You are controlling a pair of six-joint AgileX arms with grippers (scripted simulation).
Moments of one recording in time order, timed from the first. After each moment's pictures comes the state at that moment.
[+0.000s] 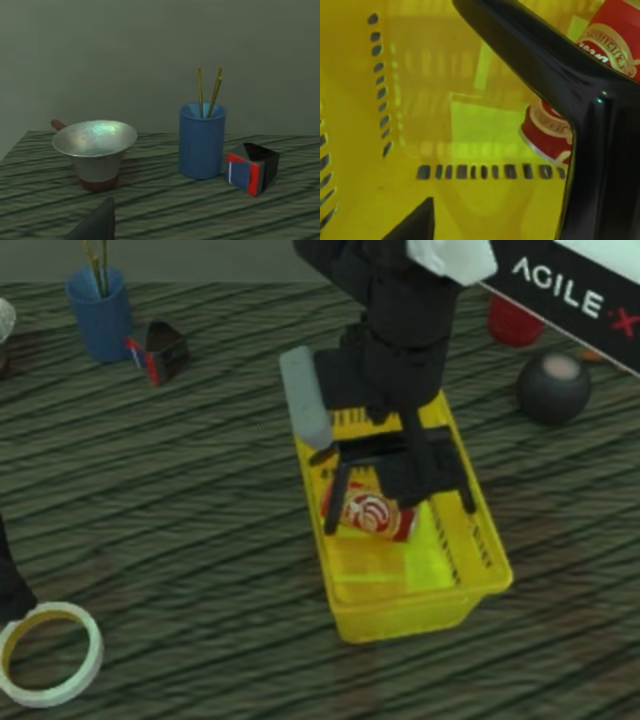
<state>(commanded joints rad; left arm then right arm) 0.02 0.00 0.00 0.00 0.00 0.00 0.67 2.24 2.18 -1.51 0.00 -1.06</state>
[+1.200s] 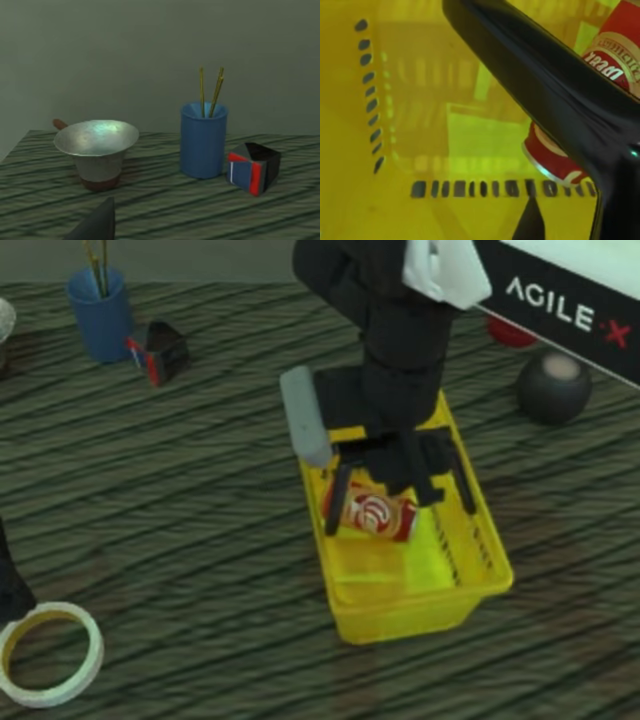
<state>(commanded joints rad) 0.02 0.00 0.00 0.00 0.00 0.00 0.67 2.22 2.08 -1.42 0.00 -1.06</state>
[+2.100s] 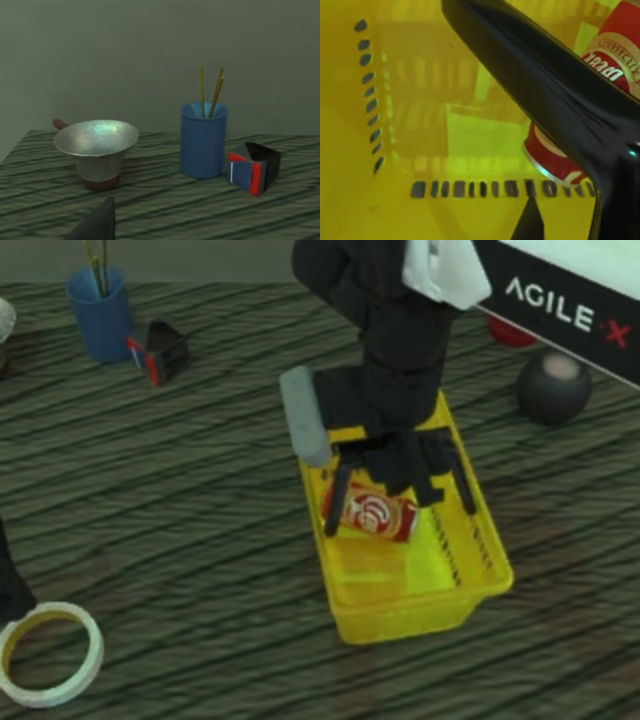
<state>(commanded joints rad) 0.02 0.00 0.00 0.00 0.00 0.00 0.67 2.22 2.08 -1.42 0.00 -1.06</state>
